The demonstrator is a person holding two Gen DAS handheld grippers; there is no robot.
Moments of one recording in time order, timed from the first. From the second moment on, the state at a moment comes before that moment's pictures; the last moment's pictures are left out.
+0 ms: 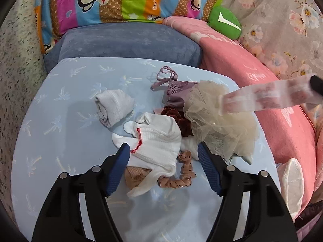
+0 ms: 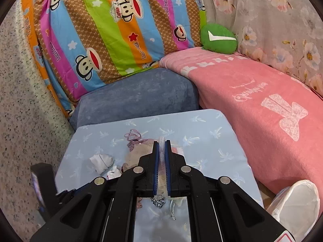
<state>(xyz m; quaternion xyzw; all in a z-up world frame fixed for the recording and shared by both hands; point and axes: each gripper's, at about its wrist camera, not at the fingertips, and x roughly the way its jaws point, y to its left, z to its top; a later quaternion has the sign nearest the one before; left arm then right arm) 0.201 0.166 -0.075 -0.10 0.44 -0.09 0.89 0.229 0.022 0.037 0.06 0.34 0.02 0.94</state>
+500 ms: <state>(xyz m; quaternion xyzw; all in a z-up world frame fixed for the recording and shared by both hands) 0.214 0.156 -0.092 -0.10 0.47 -0.08 0.87 0.214 0.011 0.050 0.08 0.34 0.02 0.94</state>
